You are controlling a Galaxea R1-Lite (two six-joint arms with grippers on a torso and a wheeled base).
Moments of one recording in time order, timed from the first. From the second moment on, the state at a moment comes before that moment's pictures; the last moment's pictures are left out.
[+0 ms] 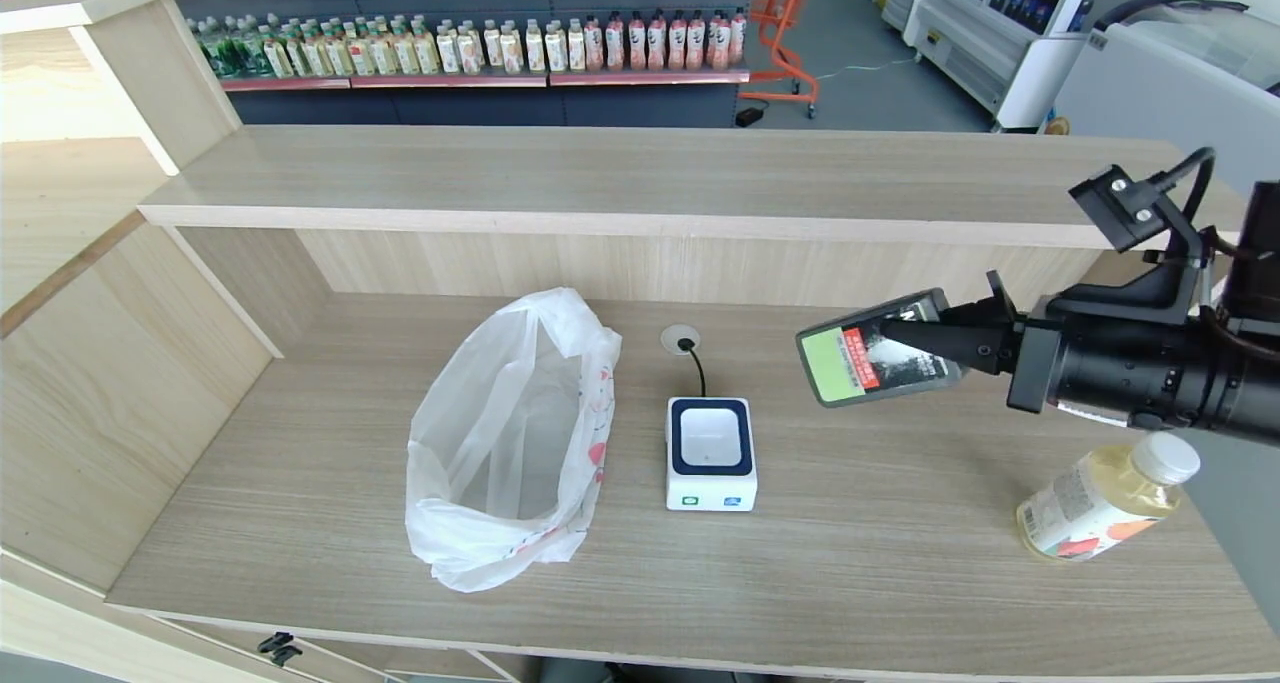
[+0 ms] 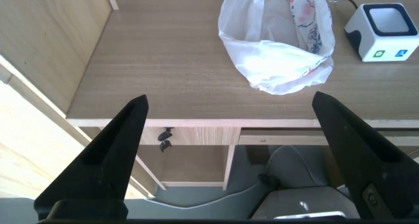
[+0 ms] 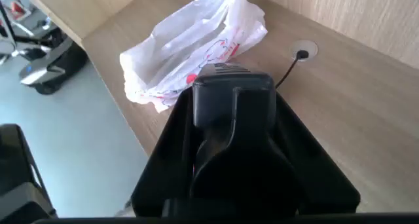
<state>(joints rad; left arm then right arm) 0.00 0.00 0.00 0.00 -0.07 0.03 0.27 1.48 -0.79 -0.53 0.56 0.13</state>
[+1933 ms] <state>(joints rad) 0.00 0.00 0.00 0.00 -0.07 0.03 0.53 1.94 -1.04 -0.50 0.22 0.49</state>
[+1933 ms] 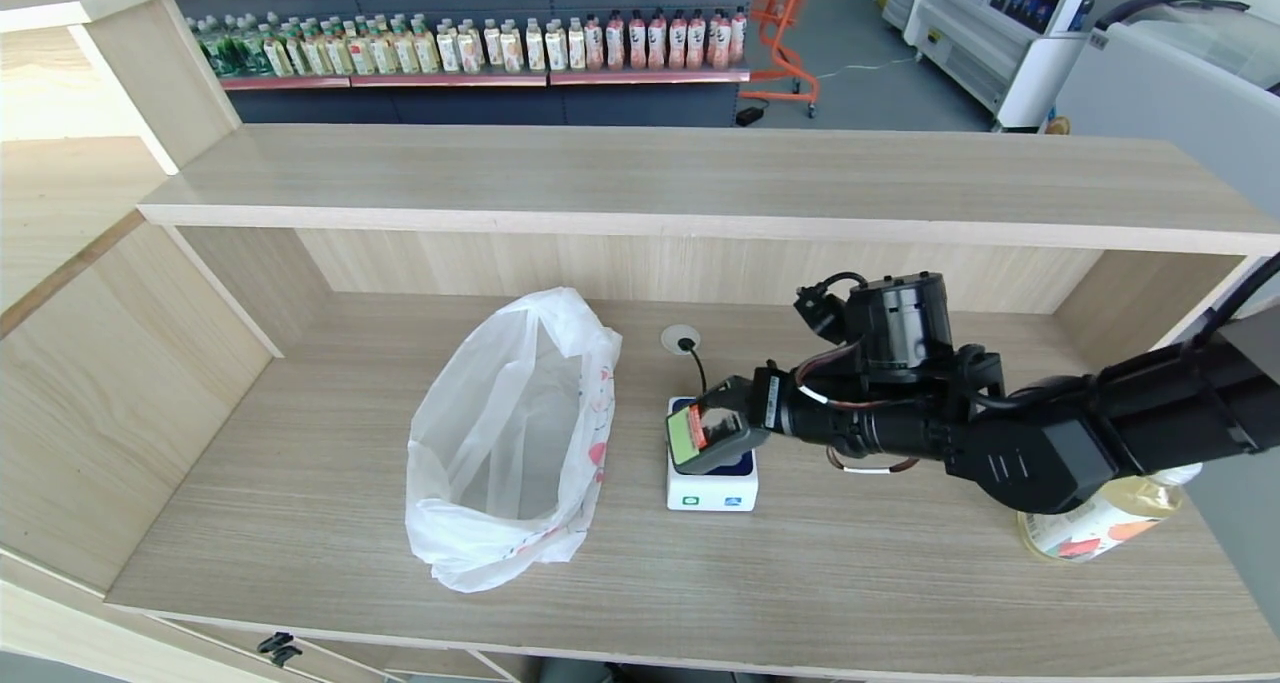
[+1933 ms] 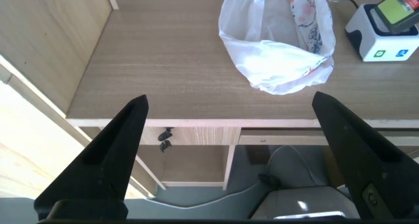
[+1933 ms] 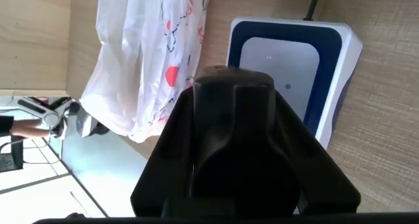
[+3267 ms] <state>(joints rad) 0.00 0.00 0.00 0.00 -0.07 0.03 0.41 1.30 -0.71 -0.22 0.26 0.27</state>
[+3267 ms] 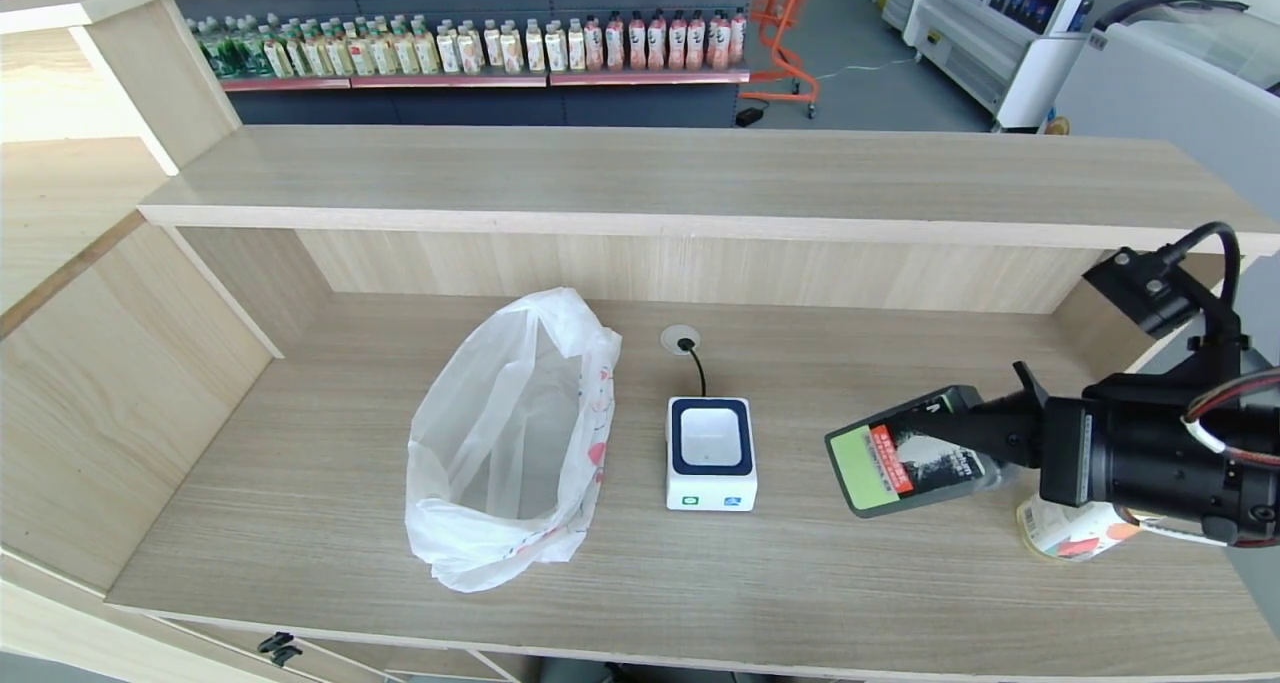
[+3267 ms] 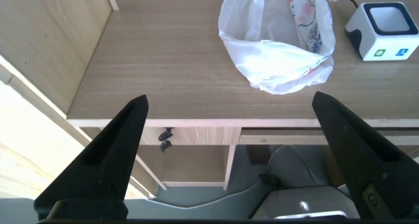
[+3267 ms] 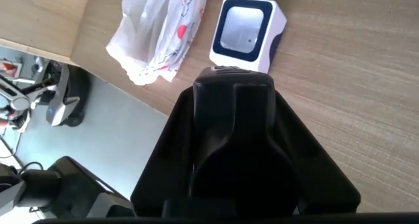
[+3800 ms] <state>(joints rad) 0.00 0.00 0.00 0.00 -0.07 0.03 0.46 1.34 -0.77 -0.22 0.26 0.28</state>
